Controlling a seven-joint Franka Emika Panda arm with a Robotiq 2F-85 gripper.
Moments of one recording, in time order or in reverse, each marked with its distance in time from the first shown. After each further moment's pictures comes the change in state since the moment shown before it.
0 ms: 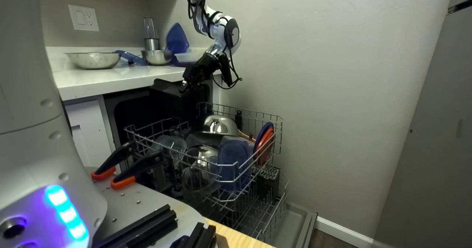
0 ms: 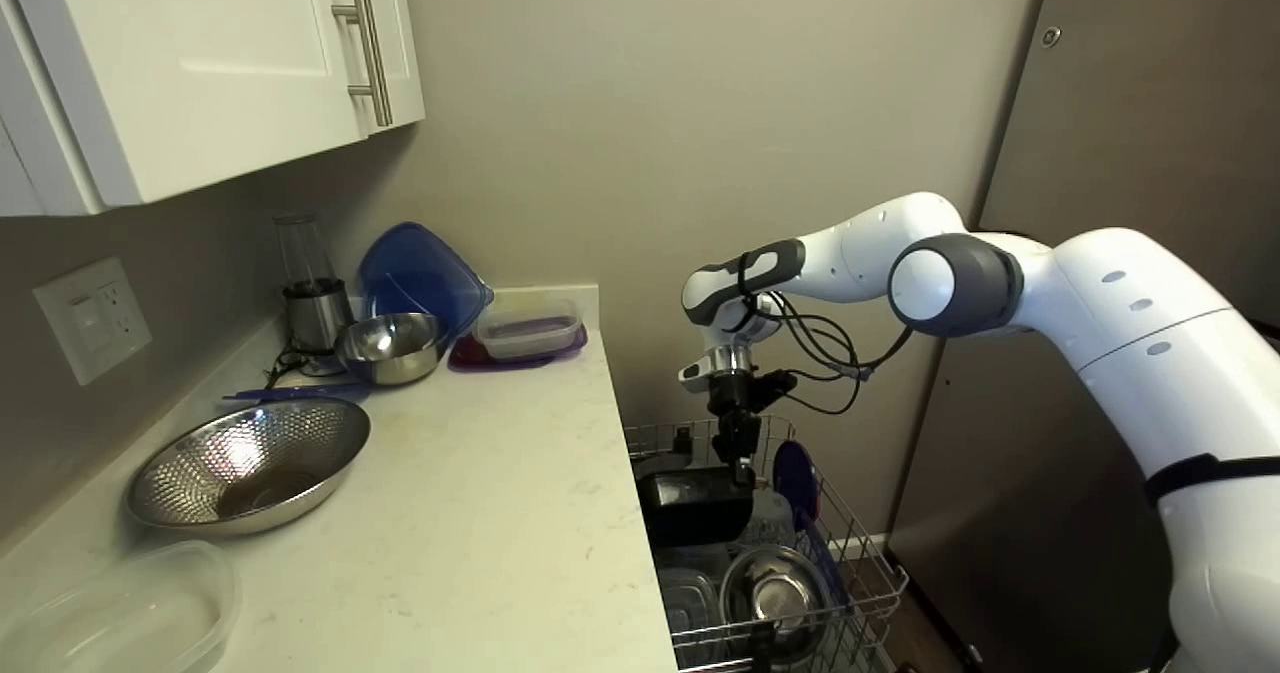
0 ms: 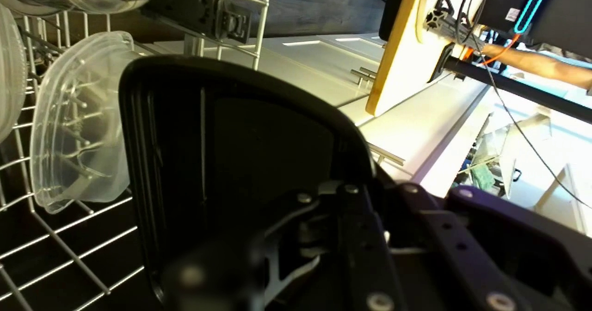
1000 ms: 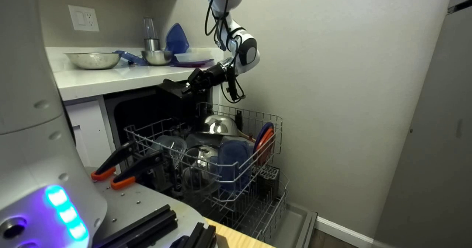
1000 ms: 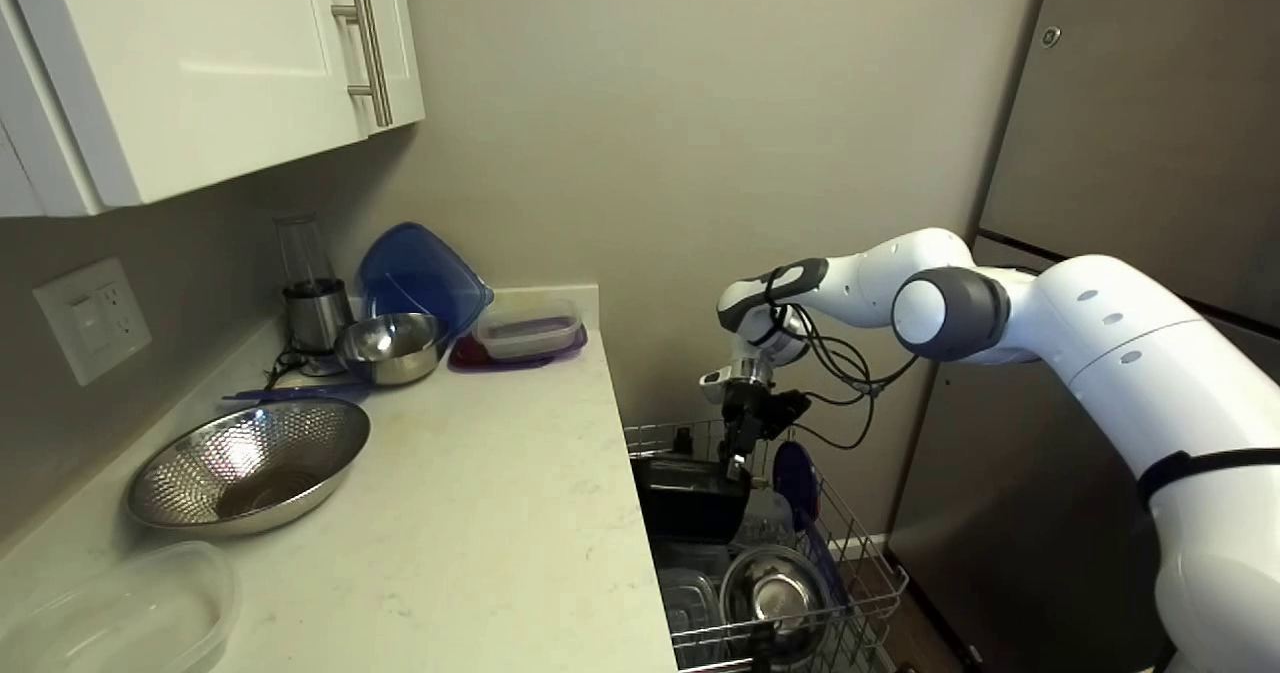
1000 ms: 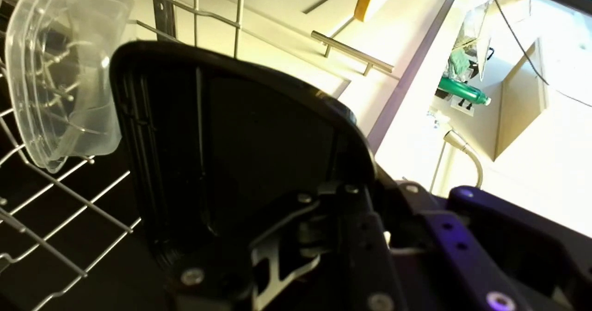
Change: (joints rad) arm -0.109 0.145 0.006 0.106 0.239 -0.070 0.069
